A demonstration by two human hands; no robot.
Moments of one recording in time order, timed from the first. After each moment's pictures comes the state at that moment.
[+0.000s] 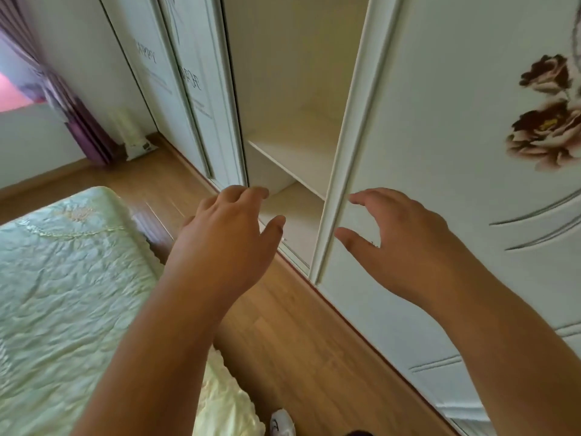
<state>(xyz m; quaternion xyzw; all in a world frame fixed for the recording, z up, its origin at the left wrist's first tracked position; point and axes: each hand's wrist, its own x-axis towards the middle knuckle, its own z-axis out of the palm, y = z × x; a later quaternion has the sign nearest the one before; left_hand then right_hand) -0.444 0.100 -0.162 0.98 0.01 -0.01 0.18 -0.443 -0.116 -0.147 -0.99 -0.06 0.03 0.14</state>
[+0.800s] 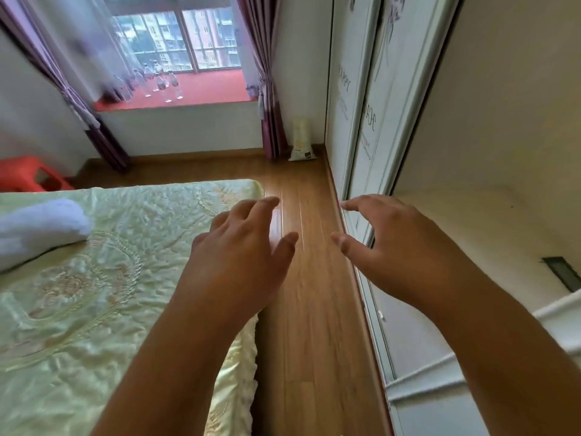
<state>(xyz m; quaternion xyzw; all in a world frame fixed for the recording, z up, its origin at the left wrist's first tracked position) -0.267 0.174 -0.141 0.93 0.33 0.06 0.16 -0.122 0.032 -0.147 -0.89 -0.41 0.07 0.20</state>
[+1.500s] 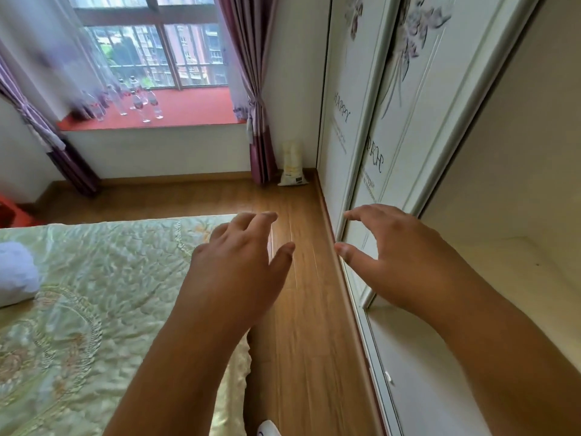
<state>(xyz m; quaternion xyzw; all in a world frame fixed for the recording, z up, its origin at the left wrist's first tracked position) -0.095 0.370 -0.152 0.93 0.31 0.07 0.17 0.045 0.214 -0.141 -0.90 -0.39 0.06 0.16</state>
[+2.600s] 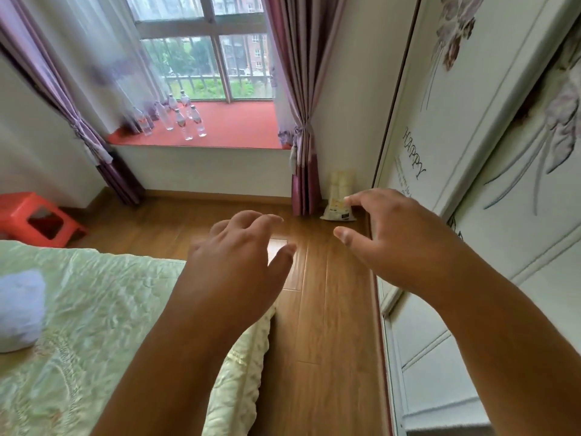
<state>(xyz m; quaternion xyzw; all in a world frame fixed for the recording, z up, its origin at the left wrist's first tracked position) 0.225 0.635 -0.133 0.91 0.39 0.06 0.11 0.412 0.526 -0.133 -0.85 -0.49 0.09 0.18</state>
